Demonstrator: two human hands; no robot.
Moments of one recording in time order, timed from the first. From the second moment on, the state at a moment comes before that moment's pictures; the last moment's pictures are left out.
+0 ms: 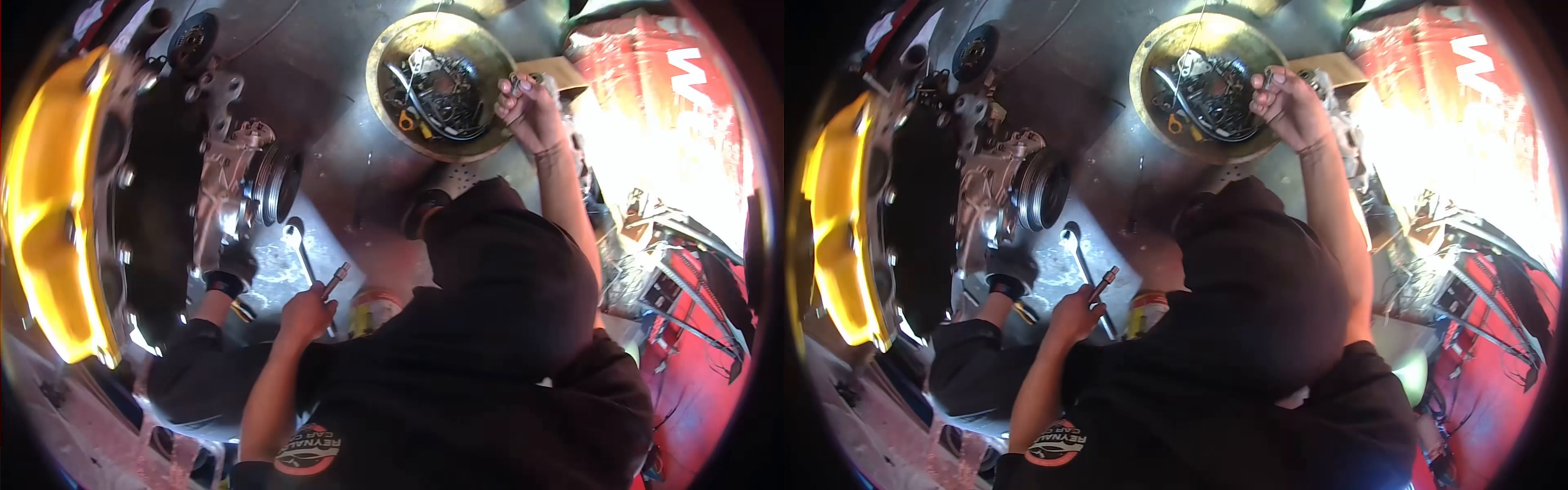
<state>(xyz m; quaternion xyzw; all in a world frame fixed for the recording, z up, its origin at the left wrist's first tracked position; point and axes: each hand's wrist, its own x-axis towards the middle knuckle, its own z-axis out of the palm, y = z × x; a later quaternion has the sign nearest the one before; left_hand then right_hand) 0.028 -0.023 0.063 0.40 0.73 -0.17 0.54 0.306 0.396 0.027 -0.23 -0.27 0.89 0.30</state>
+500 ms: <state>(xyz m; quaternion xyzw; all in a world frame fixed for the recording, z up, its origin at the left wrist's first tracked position) 0.039 -0.095 0.129 0.52 0.75 -0.09 0.40 0.260 0.316 0.240 -0.25 -0.55 0.79 0.12</state>
